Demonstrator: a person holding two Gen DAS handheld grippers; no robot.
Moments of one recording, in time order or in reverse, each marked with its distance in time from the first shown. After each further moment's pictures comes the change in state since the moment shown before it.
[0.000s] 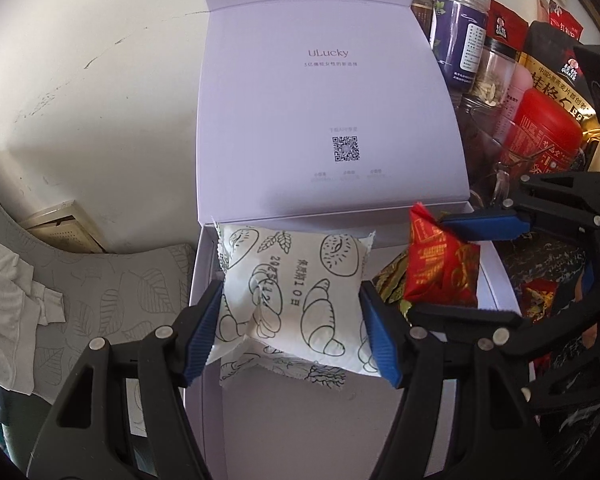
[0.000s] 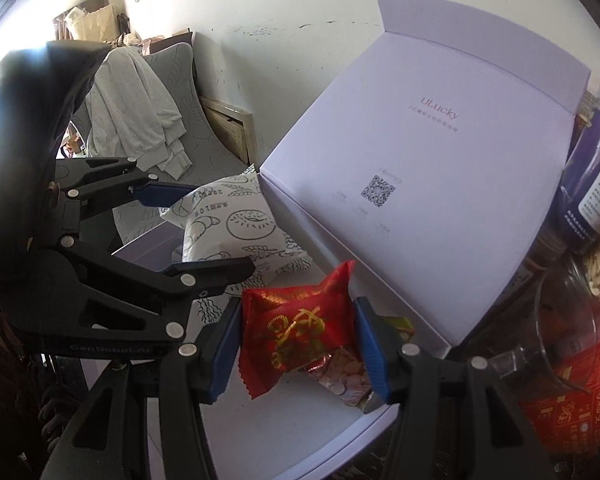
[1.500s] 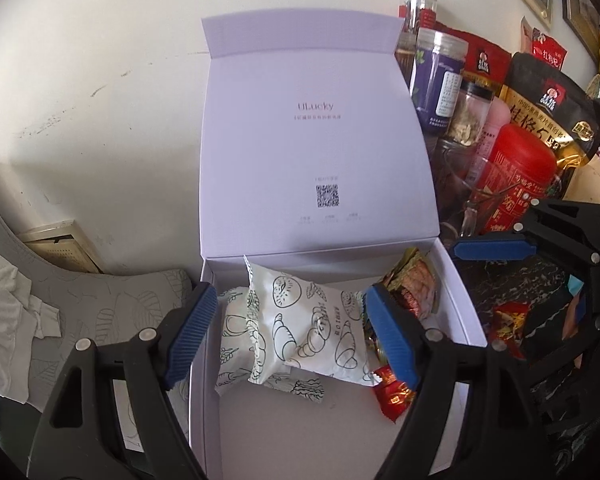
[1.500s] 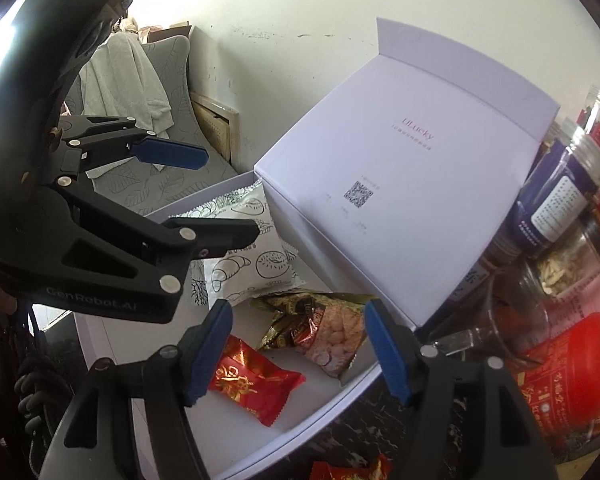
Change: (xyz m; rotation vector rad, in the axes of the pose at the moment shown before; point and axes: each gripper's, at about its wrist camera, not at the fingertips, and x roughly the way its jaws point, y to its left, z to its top) left arm -0.034 -0.001 0.009 -0.014 -0.112 -0.035; right arm -0.043 0.015 -0.003 -0.069 -0.008 -0.103
